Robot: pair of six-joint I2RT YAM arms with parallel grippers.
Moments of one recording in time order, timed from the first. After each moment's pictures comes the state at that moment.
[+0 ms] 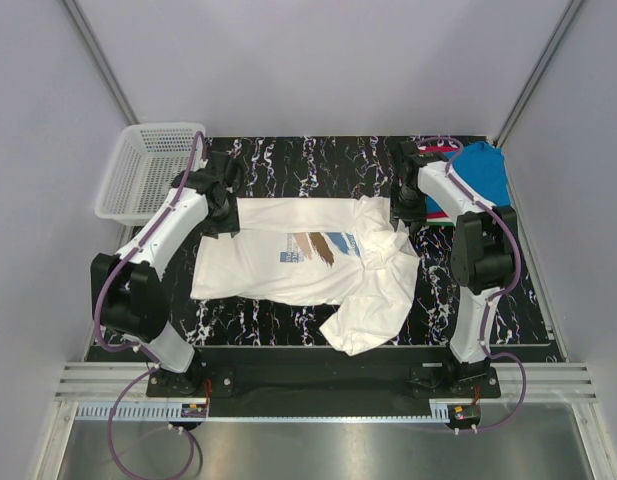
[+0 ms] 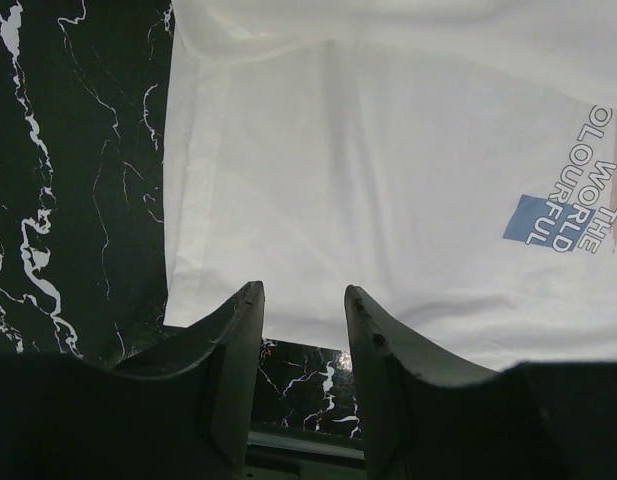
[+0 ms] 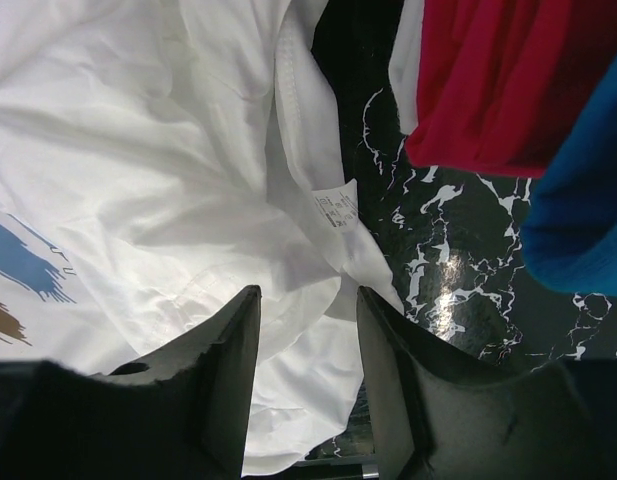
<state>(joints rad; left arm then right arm) -0.28 1.61 1.39 -1.00 -0.21 -0.40 0.24 2.01 1.67 -1.02 0.12 0.32</state>
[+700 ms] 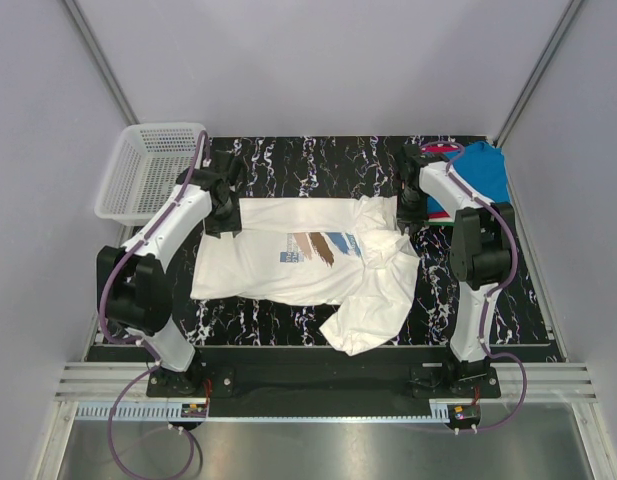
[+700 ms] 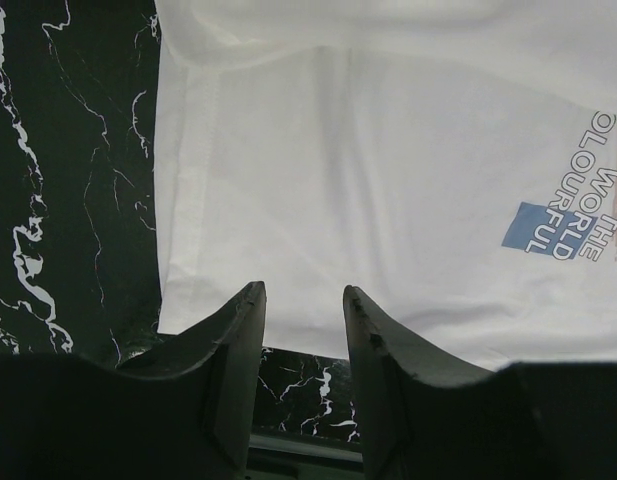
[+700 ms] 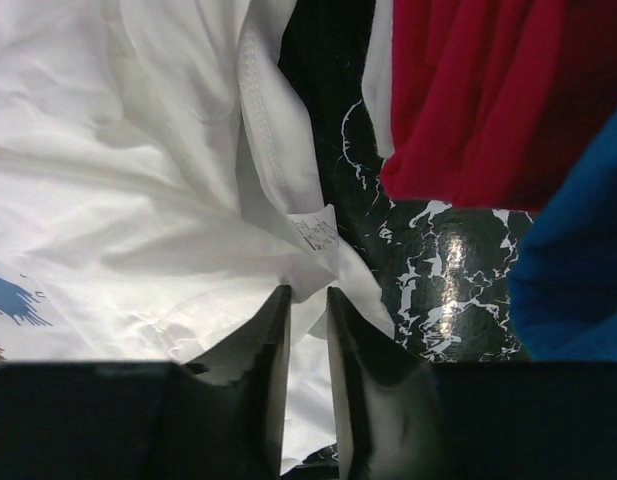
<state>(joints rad) -0.28 1.65 1.41 -1.00 -0.20 -0.40 0.21 2.05 1.67 -1.02 0.11 0.32</state>
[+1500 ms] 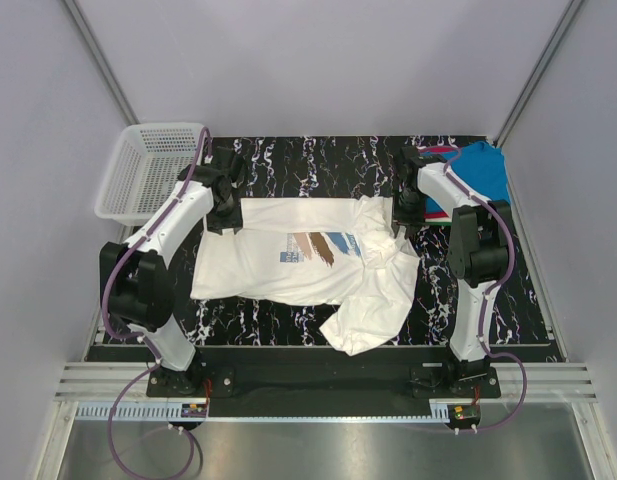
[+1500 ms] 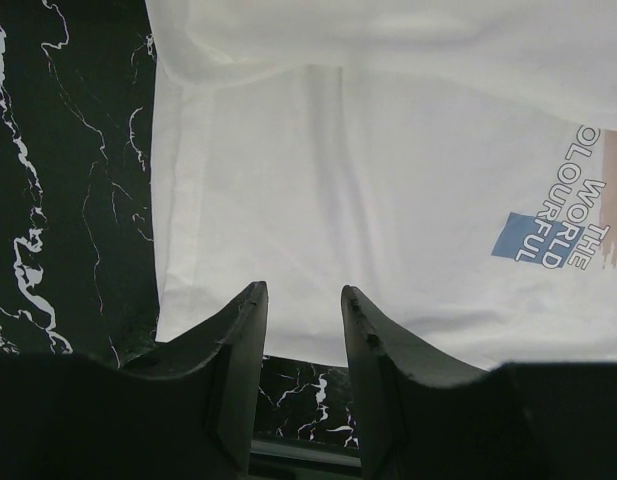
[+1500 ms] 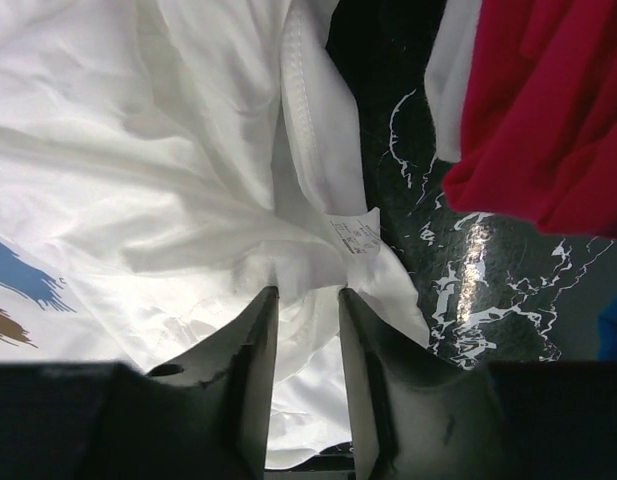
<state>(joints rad) -0.28 1.69 1.45 -1.00 -0.20 -0.40 0.21 2.08 1.67 -1.02 0.03 0.33</state>
